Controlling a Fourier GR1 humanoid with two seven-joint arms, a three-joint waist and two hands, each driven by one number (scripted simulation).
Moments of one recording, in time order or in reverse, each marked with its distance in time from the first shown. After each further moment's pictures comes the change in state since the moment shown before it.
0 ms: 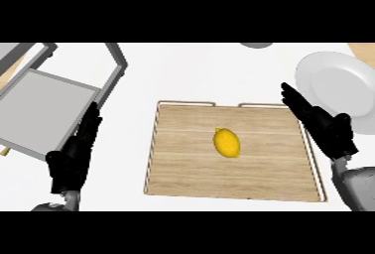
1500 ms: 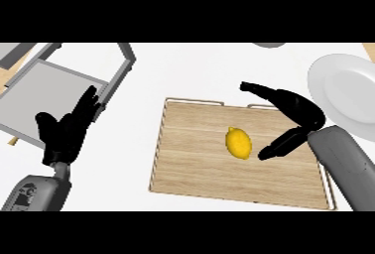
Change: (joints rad) left arm -0.166 0.052 0.107 0.184 0.134 -0.179 0.038; right arm -0.310 0.048 0.100 0.400 0.143 0.407 -0.967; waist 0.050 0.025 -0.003
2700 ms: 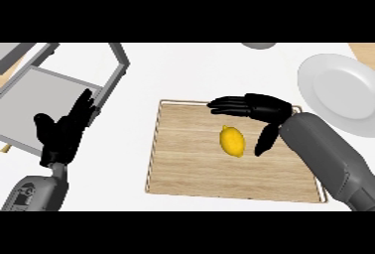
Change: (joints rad) left arm 0.007 -0.017 0.055 0.063 -0.023 -0.033 -0.032; right arm -0.223 0.038 0.290 0.318 0.418 -0.246 -0.181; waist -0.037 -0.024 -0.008
